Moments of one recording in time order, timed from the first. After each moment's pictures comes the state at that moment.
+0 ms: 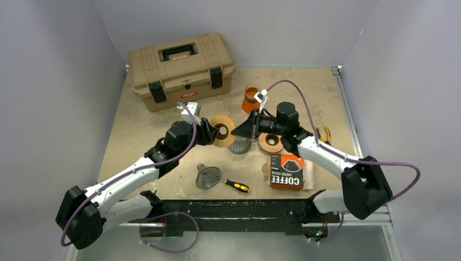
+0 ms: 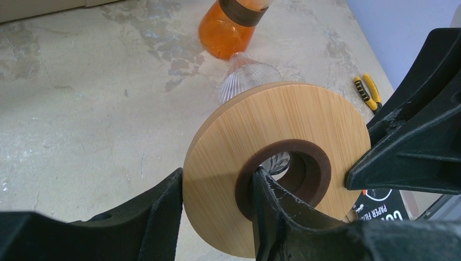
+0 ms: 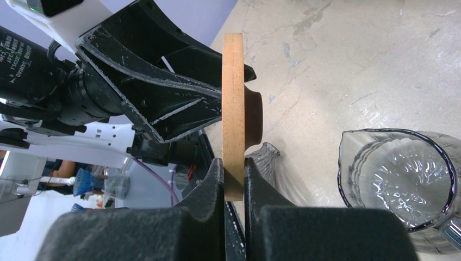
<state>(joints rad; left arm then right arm) -0.69 1.02 0.63 0.09 -0.14 -0.49 0.52 1.35 0.75 0.38 -0.72 0.69</state>
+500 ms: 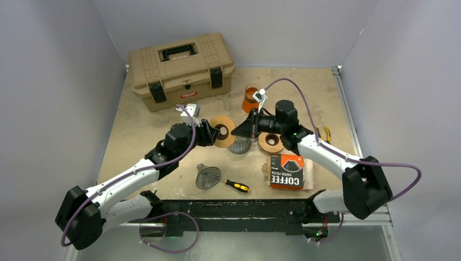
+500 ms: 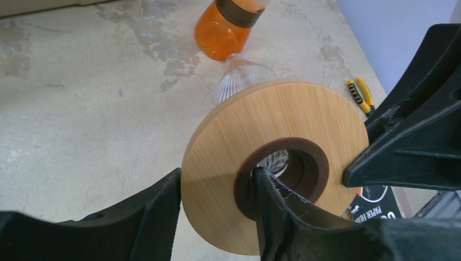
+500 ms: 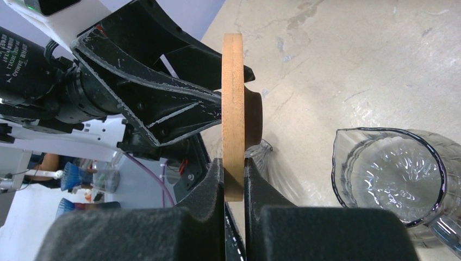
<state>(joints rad) -0.69 1.01 0.59 0.14 -0.14 -0.51 0.52 1.35 0.79 0.31 -0.72 0.64</state>
